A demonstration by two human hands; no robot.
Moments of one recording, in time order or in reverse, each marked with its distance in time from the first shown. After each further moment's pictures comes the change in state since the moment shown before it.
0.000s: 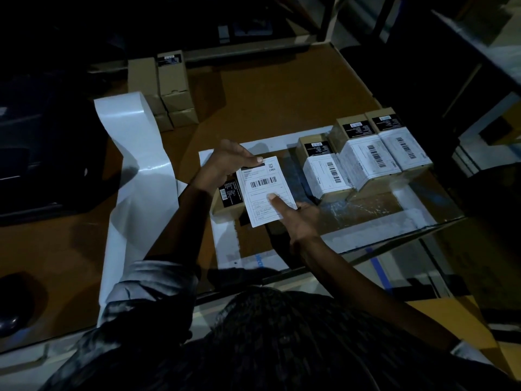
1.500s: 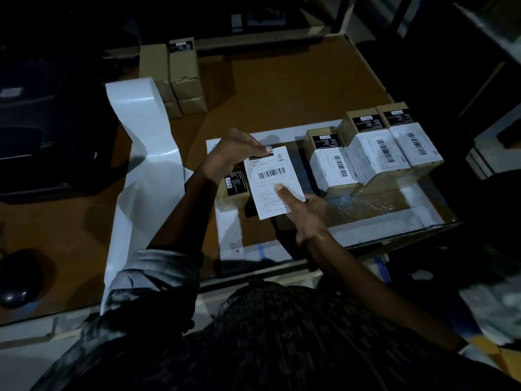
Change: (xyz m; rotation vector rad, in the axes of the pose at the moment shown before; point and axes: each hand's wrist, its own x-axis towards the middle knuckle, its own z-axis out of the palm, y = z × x) left_hand -0.018 0.015 0.004 -0.021 -0.022 0.002; right_hand 0.001 0.000 -0.008 -0.063 -0.015 -0.043
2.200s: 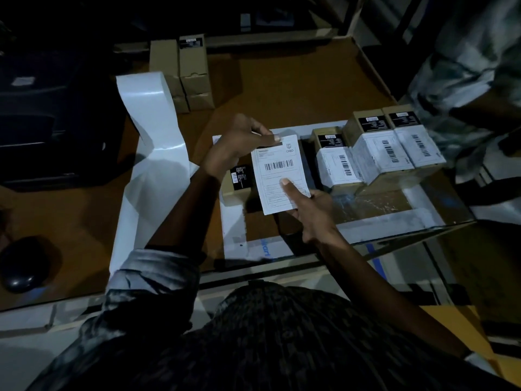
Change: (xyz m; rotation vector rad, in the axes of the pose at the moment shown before) left_hand -0.021 0.019 -0.005 0.083 0.046 0.221; right_hand -0.017 -0.019 -0.006 -0.191 -0.090 0.027
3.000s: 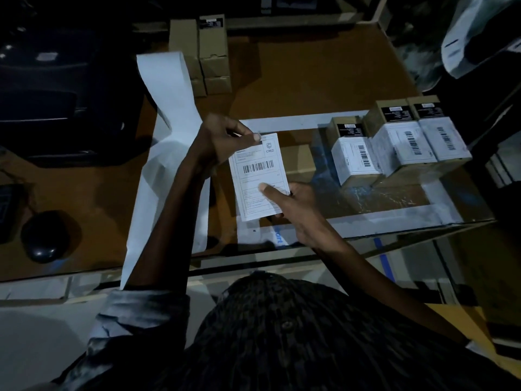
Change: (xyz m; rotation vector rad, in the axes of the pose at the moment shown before) left_hand -0.065 -0.025 -0.047 0.110 0.099 0.057; right_hand -0.035 0.002 0.042 -0.083 -0.269 -0.129
